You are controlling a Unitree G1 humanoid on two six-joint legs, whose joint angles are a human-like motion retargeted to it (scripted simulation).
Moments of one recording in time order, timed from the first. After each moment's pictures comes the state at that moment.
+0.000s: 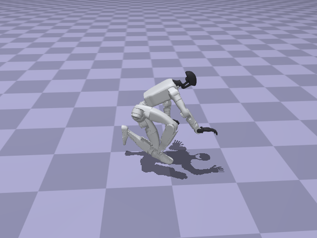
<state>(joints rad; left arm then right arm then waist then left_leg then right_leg) -0.94 0.17 -0.64 1.28 -0.21 0.01 1.44 -1.49 -0.87 1.21 1.03 -0.24 0.03 -0.94 0.60 0.46 0.52 -0.78 0.70 -0.27 2.55 -0.70 -0.08 -1.57 -0.09 -0.75 1.76 -0.21 0.26</state>
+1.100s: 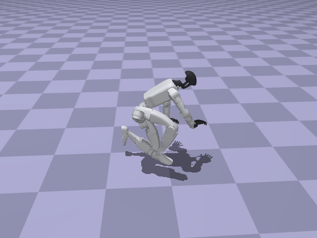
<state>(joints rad) -0.86 0.21 -0.67 1.23 -0.22 -0.01 1.40 -1.54 -0.54 1.37 0.83 -0.61 0.08 -0.87 0.56 0.45 0.52 -0.72 0.64 -0.25 2.51 -0.69 -0.13 -1.57 -0.09 -0.71 1.79 -0.23 0.26</state>
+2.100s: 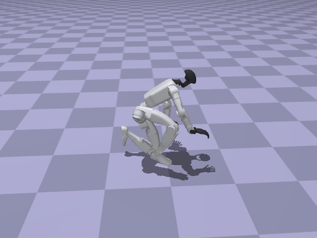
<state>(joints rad) -0.85 0.27 -0.64 1.31 -0.24 0.03 1.40 -1.27 -0.70 1.12 0.92 -0.19 -0.03 -0.90 0.48 0.37 0.52 -0.72 0.70 -0.22 2.52 -0.70 -0.05 -1.57 -0.08 -0.68 1.80 -0.25 0.26</state>
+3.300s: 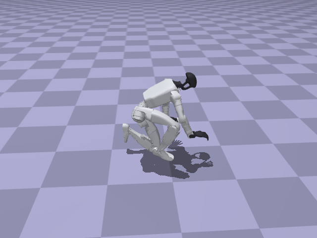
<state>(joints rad) -1.02 0.09 -0.83 1.23 -0.28 -0.01 1.42 -1.16 -0.92 0.94 0.80 -0.23 0.03 -1.03 0.66 0.52 0.52 -0.85 0.61 -0.42 2.60 -0.70 -0.06 -1.57 -0.21 -0.77 1.87 -0.32 0.26</state>
